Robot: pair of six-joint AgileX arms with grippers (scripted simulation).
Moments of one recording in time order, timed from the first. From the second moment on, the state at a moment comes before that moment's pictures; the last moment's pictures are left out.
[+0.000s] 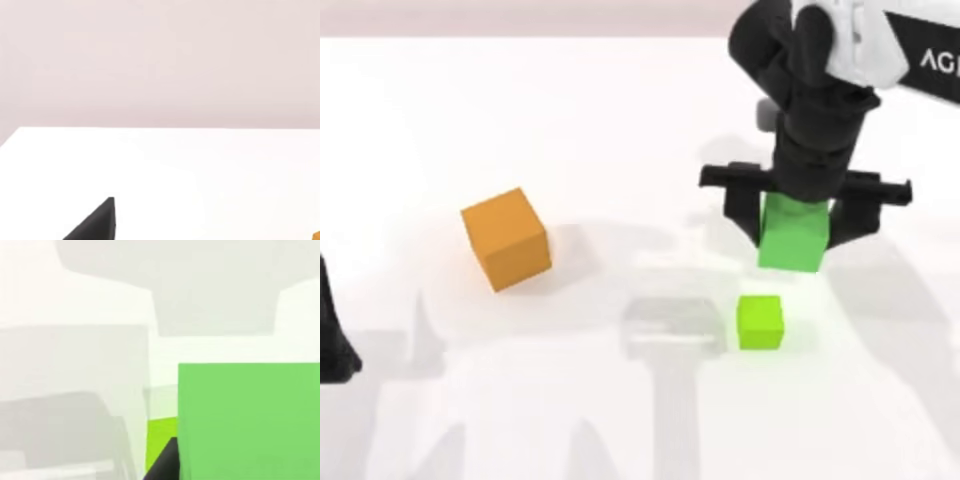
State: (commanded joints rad) left arm 0.00 0.00 0.00 0.00 0.00 0.00; right arm 0.50 2.12 1.73 -1.18 0.01 0.65
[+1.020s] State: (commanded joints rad) left arm 0.00 0.00 0.00 0.00 0.00 0.00; right arm 0.73 2.17 1.73 -1.12 0.01 0.75
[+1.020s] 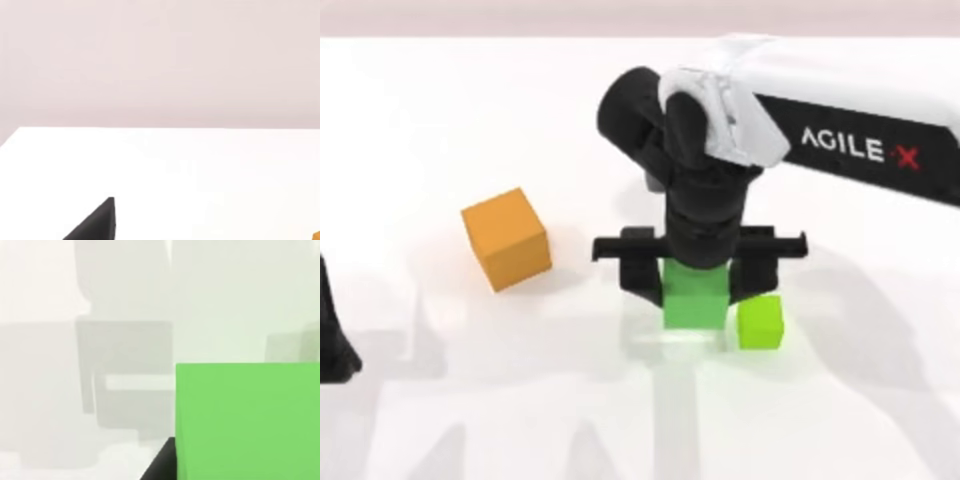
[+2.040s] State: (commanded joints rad) left arm 0.00 0.00 0.00 0.00 0.00 0.00; right arm 0.74 2.21 1.65 -1.00 0.01 0.75
